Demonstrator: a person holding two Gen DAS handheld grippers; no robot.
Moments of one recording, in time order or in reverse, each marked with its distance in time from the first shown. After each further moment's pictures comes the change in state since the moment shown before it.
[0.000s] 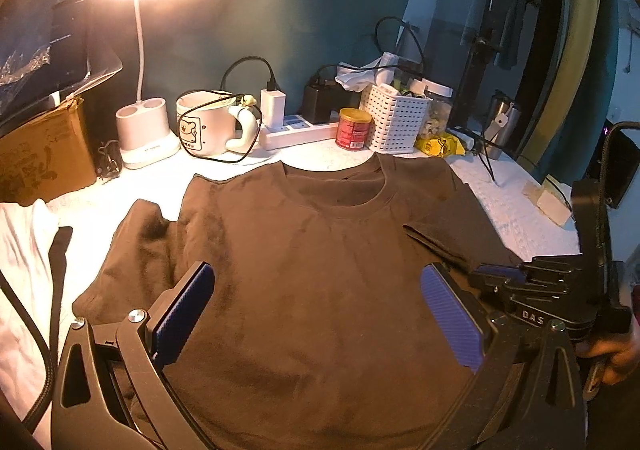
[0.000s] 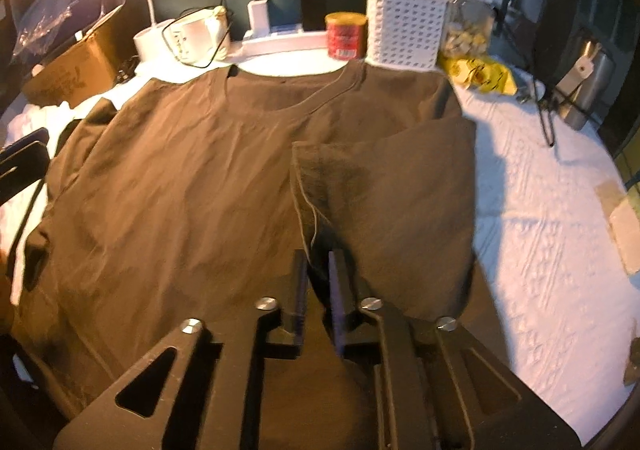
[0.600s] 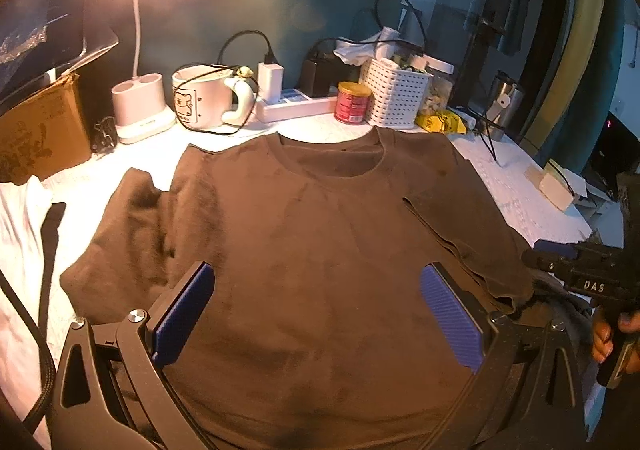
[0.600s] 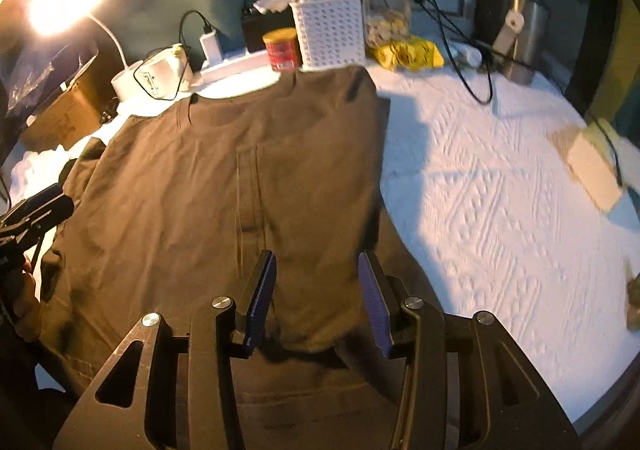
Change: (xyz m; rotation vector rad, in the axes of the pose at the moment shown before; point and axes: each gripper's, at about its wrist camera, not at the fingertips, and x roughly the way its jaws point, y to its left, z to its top) left arm 0.009 -0.009 -0.014 -0.007 0.070 -0.002; right arm -0.042 -0.056 -0.035 0.155 -0.040 -0.018
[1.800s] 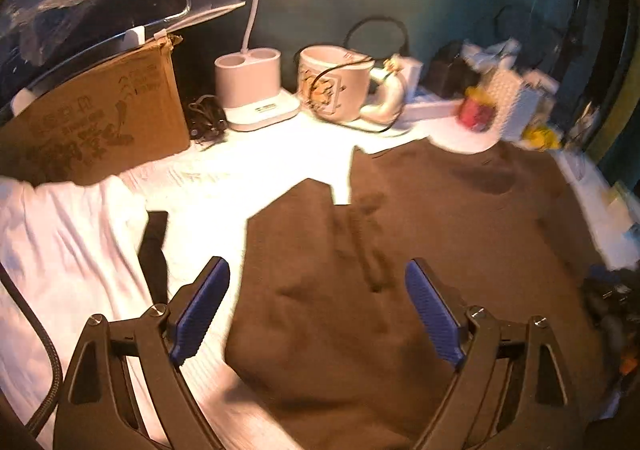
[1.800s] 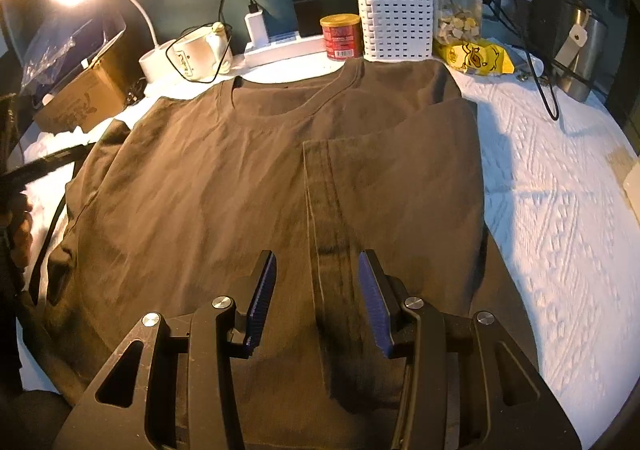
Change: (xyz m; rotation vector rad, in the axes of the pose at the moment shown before) left arm 0.017 0.139 0.030 -0.039 0.089 0.200; right arm 0.035 0.047 0.017 -0.077 0.000 0.067
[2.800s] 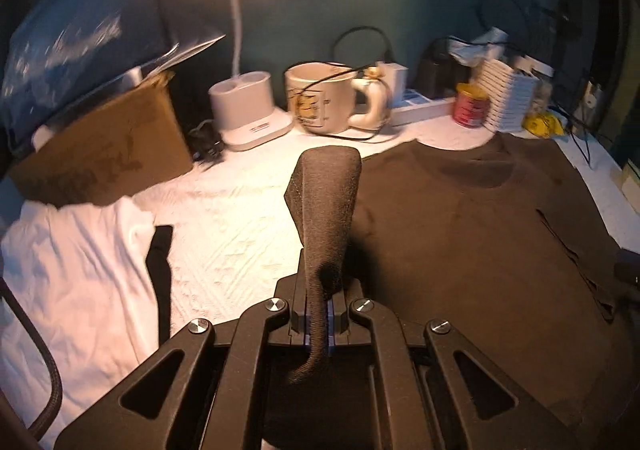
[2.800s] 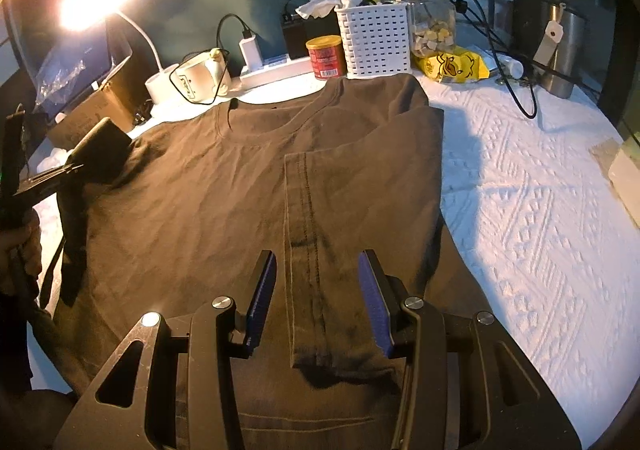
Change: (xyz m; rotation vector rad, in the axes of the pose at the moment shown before) left arm -0.018 -0.040 -0.010 0.074 -0.063 0.069; right arm -0.033 -0.027 -0.015 0.028 -0.064 0.032
